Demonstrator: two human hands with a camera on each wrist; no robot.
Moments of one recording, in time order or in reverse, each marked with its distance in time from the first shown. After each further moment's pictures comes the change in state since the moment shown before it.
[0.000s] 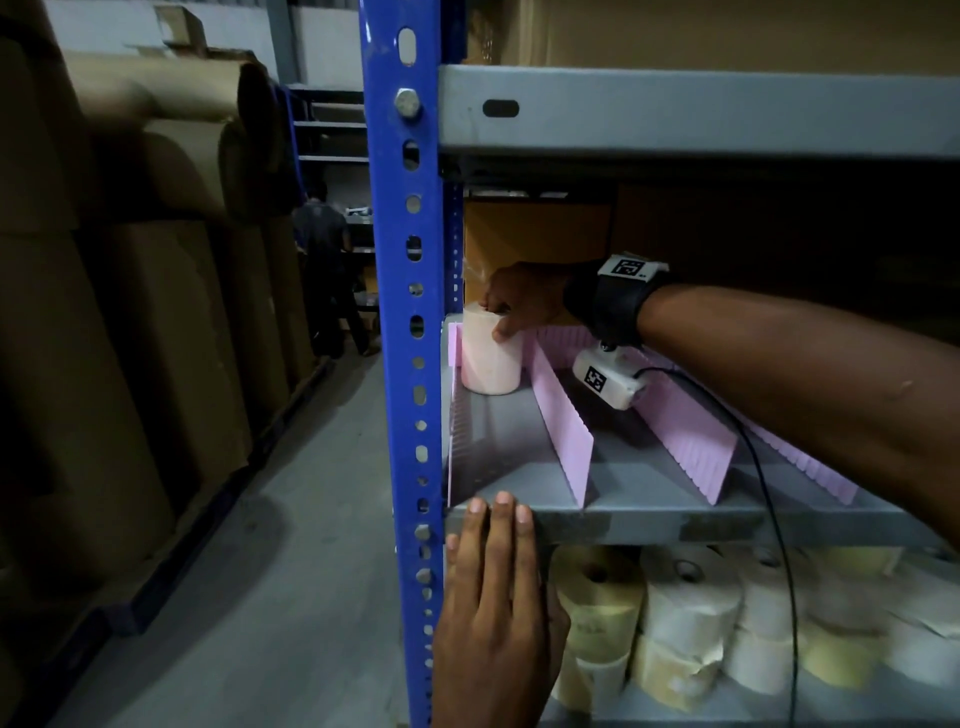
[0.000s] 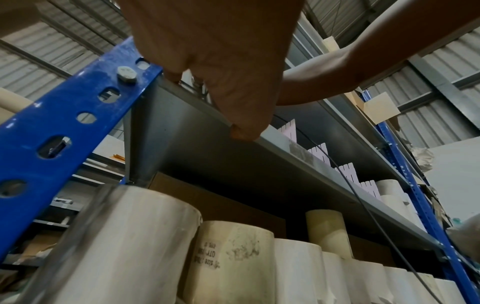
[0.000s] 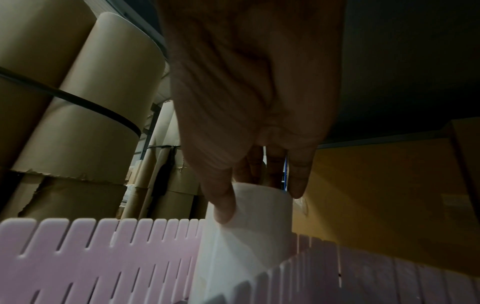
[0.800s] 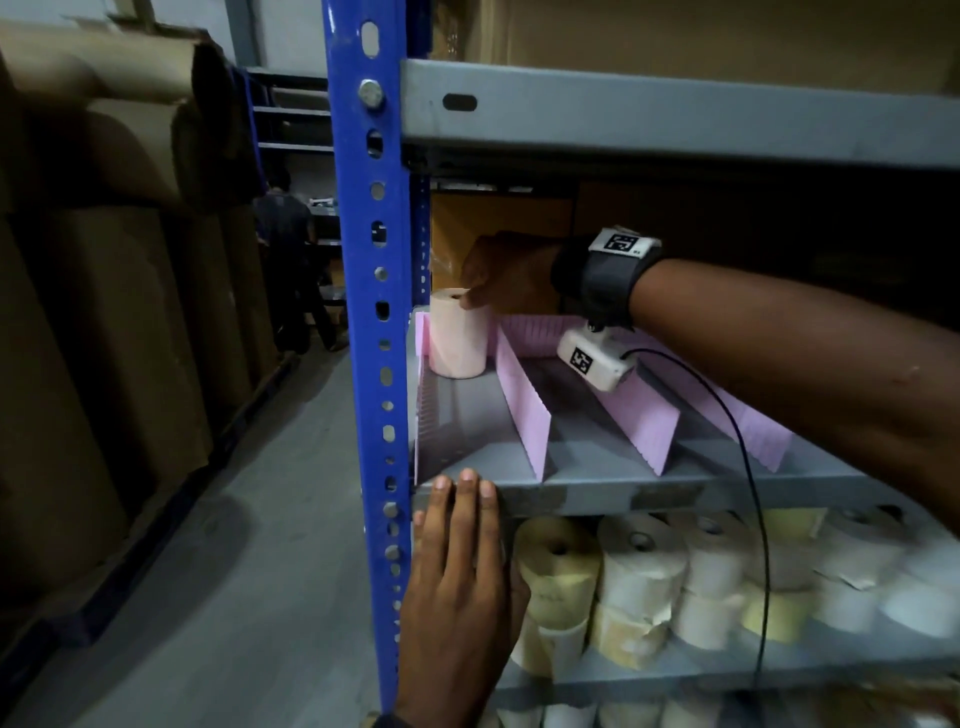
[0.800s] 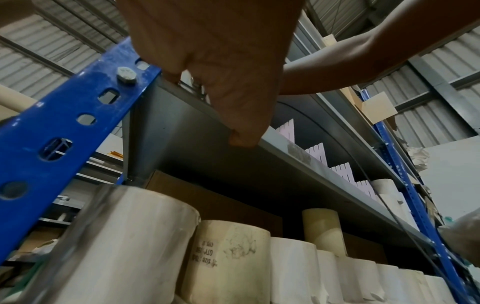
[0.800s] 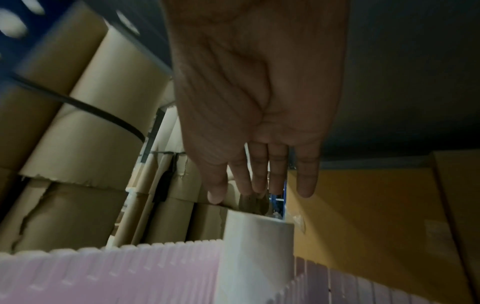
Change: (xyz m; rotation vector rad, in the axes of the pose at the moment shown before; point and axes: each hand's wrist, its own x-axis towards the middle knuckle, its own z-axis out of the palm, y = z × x) left_hand 0.013 0.002 -0.025 -0.032 -0.204 0.015; right_hand -0.028 -0.001 -0.021 0.058 0.101 0.070
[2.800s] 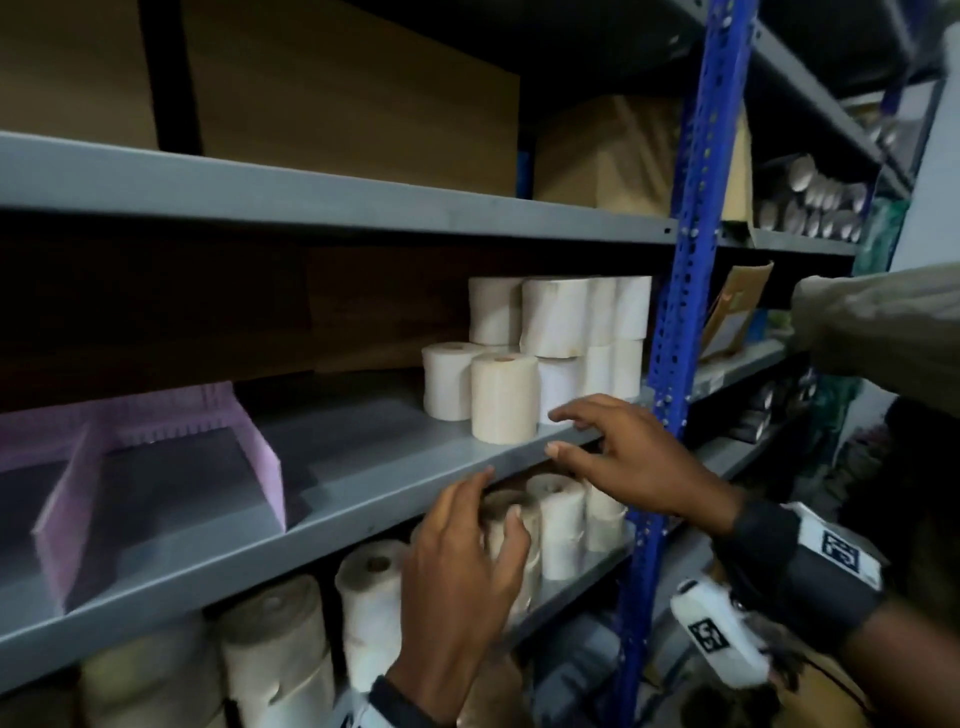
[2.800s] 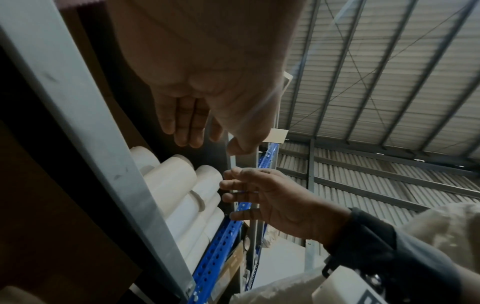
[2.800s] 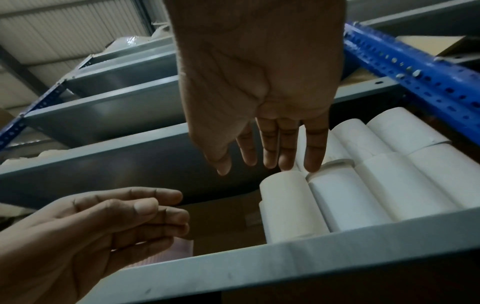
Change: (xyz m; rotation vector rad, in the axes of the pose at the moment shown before) left_hand 0.119 0.625 0.086 -1.043 -0.089 0.158; right_hand -0.661 0.470 0.064 0.219 0.455 0.627
